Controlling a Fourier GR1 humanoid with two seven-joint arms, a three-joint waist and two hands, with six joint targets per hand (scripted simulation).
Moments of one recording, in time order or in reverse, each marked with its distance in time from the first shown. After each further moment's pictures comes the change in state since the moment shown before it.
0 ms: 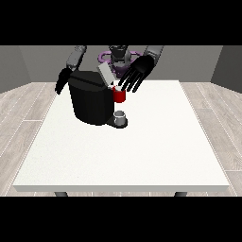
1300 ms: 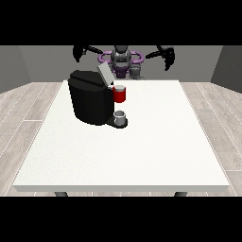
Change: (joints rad) left arm 0.632 -0.430 0.307 -0.014 0.507 -0.079 -0.071; right arm 0.240 -0.020 0.009 -0.058 -0.088 0.147 -0.040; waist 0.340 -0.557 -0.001
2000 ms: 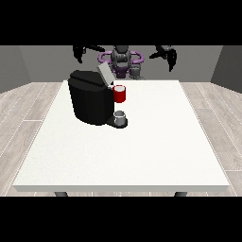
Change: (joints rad) left arm 0.134 -0.040 -0.123 -0.272 0.145 -0.026 0.085; right arm -0.199 -0.086 -0.100 0.074 -0.071 0.048 0.085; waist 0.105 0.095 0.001
